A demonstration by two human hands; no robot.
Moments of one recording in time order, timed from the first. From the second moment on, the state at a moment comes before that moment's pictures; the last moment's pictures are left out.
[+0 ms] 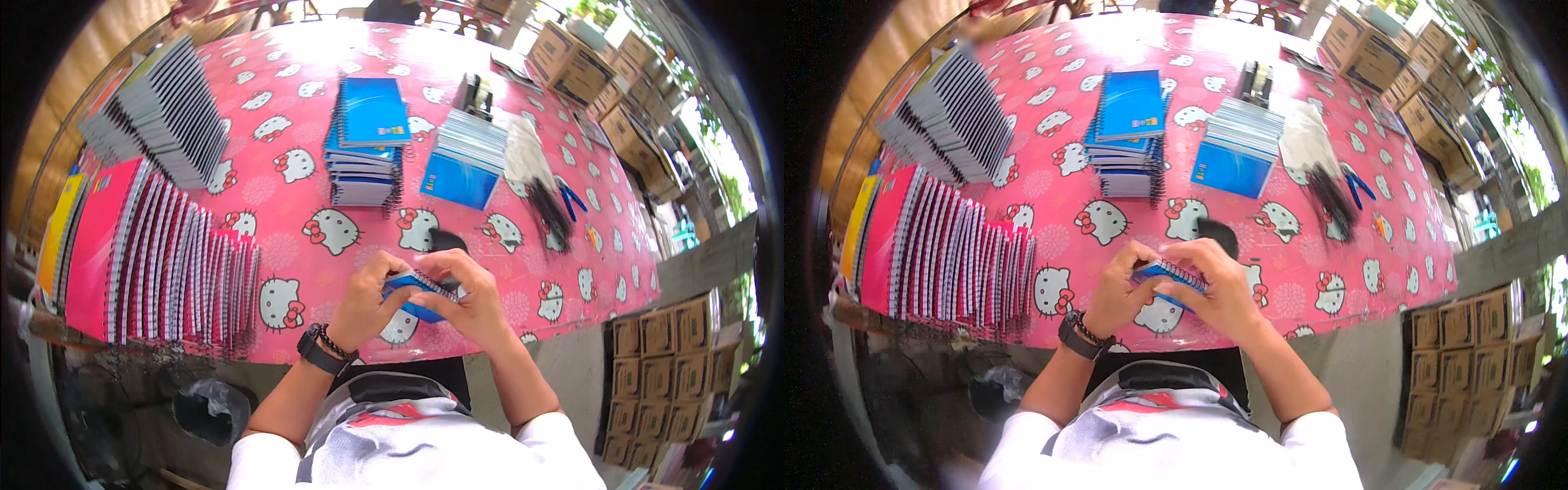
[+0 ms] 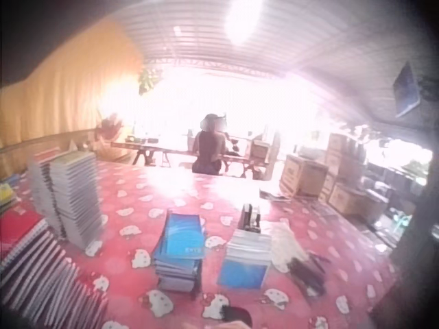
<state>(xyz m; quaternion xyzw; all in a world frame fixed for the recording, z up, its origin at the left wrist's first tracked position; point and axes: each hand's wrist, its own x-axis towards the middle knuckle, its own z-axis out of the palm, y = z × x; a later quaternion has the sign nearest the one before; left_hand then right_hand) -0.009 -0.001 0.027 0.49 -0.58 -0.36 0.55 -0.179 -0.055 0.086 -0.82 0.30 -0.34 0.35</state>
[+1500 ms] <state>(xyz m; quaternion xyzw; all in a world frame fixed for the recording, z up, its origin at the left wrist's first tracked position) 0.077 -0.242 0.149 0.65 -0.73 0.18 0.15 -0.216 -0.109 0.025 -0.90 0.38 -0.13 0.17</state>
